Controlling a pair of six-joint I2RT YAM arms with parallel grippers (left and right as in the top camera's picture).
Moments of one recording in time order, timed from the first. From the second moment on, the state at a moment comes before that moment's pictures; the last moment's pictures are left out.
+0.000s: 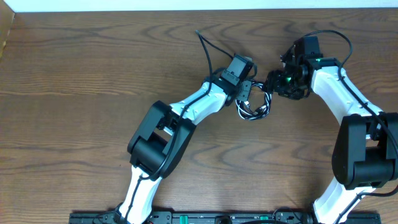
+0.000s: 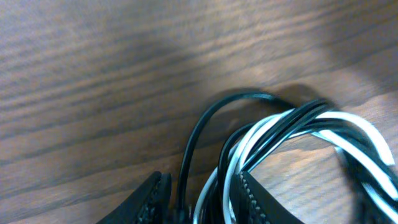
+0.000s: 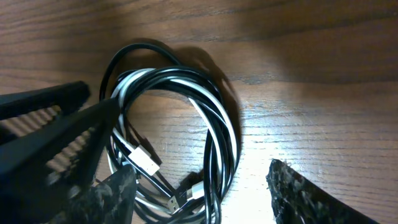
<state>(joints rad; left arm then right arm) -0.65 2.19 1.50 -0.29 -0.01 -0.30 0.09 1.91 1.34 -0.72 -0.32 0.28</state>
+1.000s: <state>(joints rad) -0.56 2.19 1.51 -0.34 0.05 -0.36 0.14 2.03 1.34 -0.74 -0.20 0.35</state>
